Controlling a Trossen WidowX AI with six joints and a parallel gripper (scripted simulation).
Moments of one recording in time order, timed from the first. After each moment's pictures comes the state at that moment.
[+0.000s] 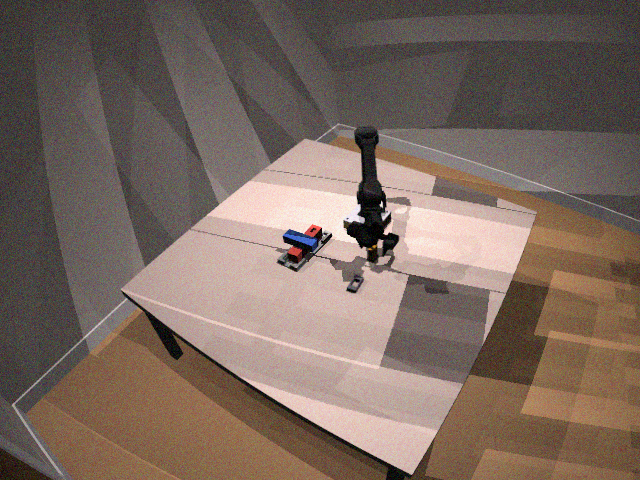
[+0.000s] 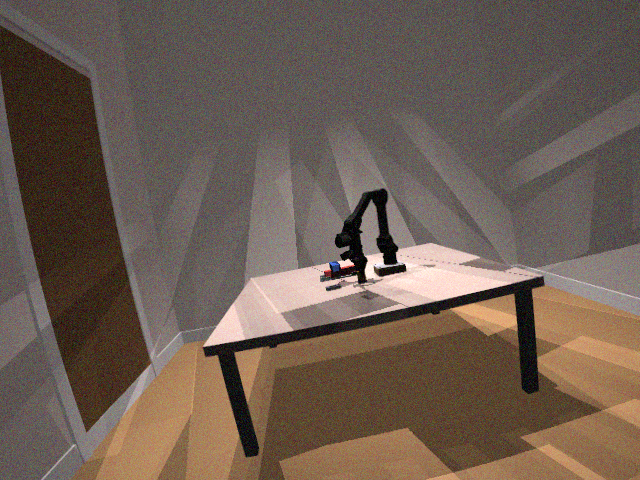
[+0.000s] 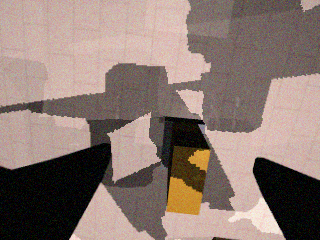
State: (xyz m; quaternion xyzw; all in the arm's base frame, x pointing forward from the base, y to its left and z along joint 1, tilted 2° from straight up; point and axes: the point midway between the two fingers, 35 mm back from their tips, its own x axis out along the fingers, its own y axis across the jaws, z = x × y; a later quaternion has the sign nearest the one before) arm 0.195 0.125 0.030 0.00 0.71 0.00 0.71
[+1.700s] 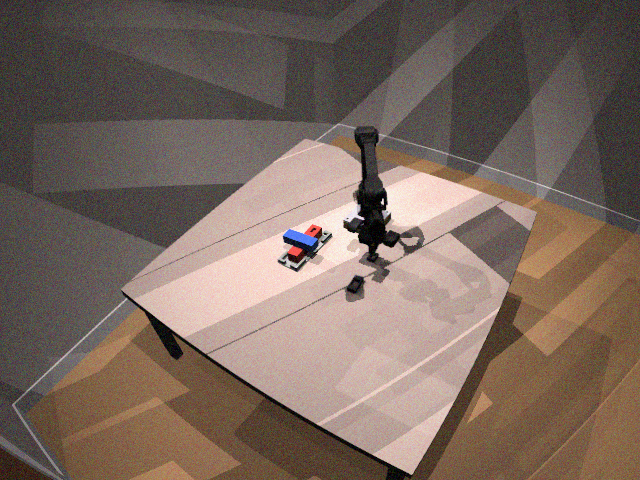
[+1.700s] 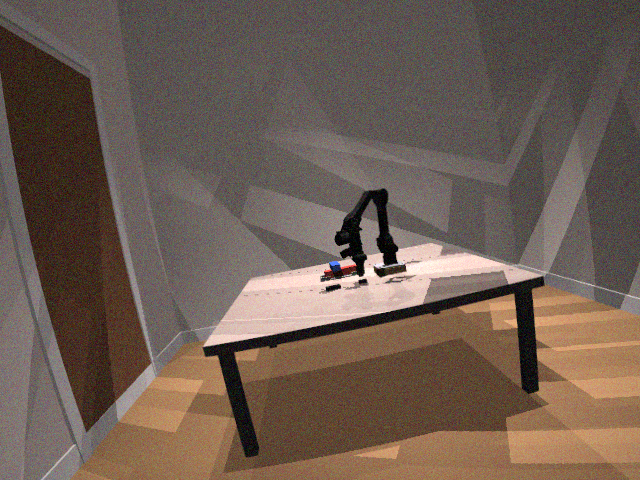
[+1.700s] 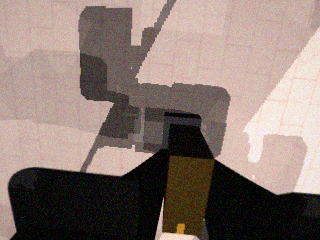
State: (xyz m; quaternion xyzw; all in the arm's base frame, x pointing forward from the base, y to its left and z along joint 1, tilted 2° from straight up) arm 0.193 0.126 0.043 0.00 0.71 -0.01 0.71
